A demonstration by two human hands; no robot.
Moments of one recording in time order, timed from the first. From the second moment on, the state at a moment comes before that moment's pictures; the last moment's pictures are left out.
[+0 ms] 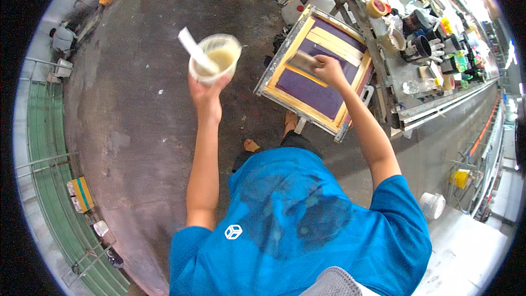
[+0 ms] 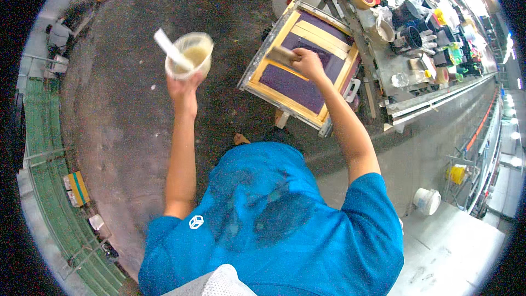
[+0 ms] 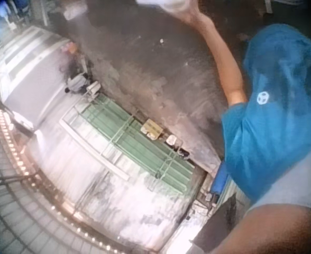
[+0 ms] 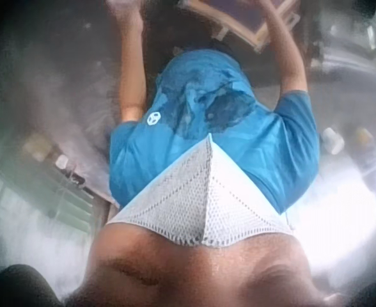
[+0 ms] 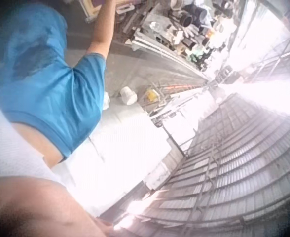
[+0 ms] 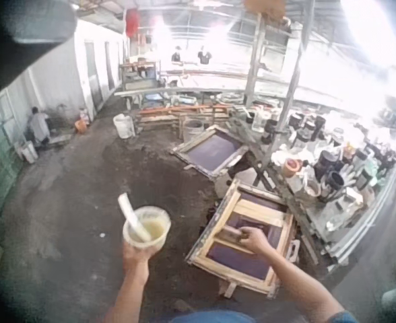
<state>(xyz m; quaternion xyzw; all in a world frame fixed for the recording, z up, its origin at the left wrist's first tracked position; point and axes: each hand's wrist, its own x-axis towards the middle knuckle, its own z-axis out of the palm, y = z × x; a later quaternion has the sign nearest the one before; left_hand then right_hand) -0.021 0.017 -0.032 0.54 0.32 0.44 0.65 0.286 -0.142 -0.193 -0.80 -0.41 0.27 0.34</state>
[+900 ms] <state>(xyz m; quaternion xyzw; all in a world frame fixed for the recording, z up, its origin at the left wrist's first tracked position) -0.173 -0.078 -0.024 0.44 0.52 0.52 0.52 0.250 0.032 -0.292 -0.68 -0.72 0.15 -0.06</state>
